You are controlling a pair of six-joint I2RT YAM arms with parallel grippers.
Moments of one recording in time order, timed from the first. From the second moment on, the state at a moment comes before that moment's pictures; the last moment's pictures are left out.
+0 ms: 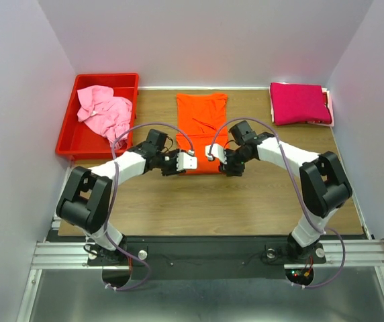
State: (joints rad) left arm -0.43 1.56 0.89 -0.26 0.57 1.08; right arm 0.50 1.72 1.17 -0.61 -0.45 -1.01
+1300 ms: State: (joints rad) left arm -0.48 1.46 1.01 -0.48 0.54 1.07; right arm 0.50 1.58 1.18 -0.61 -0.36 -0.87
